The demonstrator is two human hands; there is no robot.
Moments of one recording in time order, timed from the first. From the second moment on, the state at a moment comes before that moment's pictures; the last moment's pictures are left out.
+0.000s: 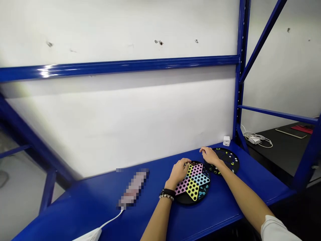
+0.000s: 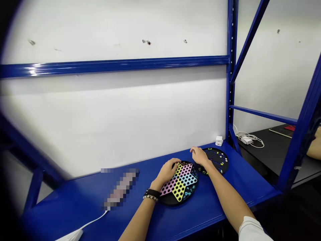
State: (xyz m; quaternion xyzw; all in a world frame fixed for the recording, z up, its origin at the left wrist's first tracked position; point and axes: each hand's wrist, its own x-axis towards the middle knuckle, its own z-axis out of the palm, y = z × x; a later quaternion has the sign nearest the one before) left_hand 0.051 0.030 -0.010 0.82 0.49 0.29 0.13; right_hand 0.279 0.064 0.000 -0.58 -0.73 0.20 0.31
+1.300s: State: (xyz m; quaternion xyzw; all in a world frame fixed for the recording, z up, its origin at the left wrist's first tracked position) left_hand 0.050 0.015 -0.018 0.84 0.51 0.20 0.08; right_hand 0.374 0.092 -0.043 -0.64 -0.72 0.08 0.24
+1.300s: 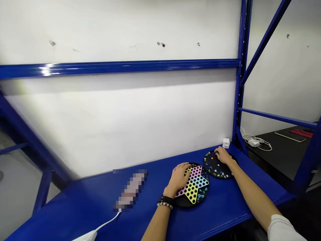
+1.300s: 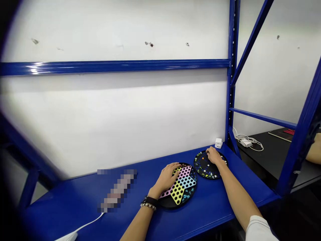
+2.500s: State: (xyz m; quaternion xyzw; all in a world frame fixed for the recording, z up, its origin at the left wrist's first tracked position) left_hand 0.047 0.005 0.005 0.79 0.53 0.29 0.09; right_hand 0.392 0.065 -0.001 -0.62 -0.63 0.25 0.38
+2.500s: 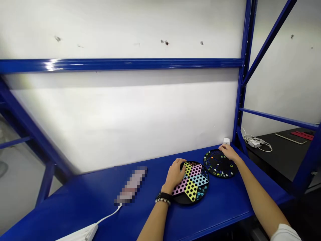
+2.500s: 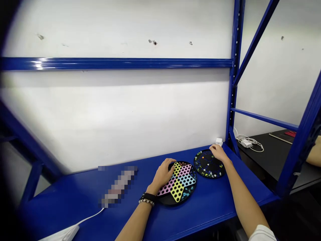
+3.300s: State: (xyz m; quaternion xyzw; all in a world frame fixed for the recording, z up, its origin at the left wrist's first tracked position) left_hand 0.051 0.006 0.000 0.80 0.52 0.28 0.09; right_hand 0.365 -0.048 -0.019 -0.53 -0.83 0.06 0.18
